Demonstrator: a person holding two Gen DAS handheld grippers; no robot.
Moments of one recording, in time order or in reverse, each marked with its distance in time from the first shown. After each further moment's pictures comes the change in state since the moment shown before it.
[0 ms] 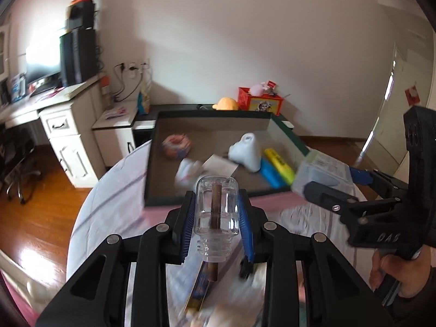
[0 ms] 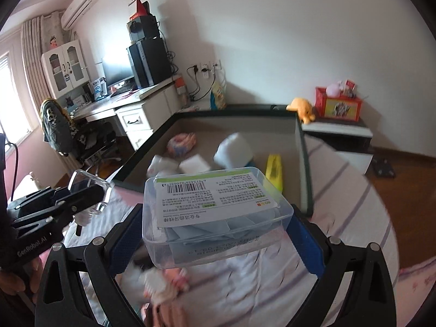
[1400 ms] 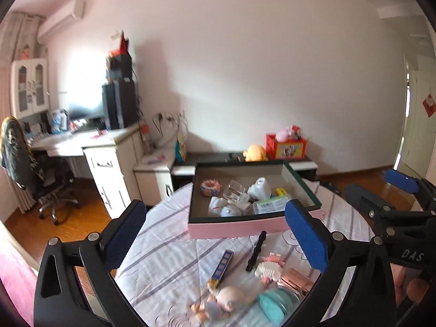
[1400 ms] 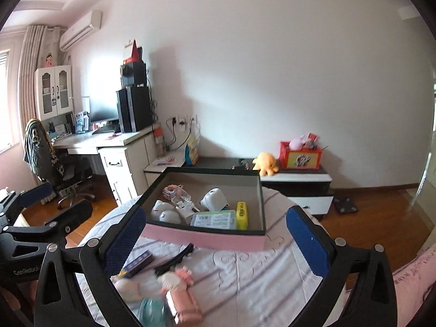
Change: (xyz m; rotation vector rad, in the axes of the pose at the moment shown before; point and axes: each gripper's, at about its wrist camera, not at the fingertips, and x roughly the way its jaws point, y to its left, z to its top) left arm -0.146 -0.033 -0.028 0.009 -0.300 0.219; right arm -0.144 0.060 -0.020 -0.045 -0.294 -0.202
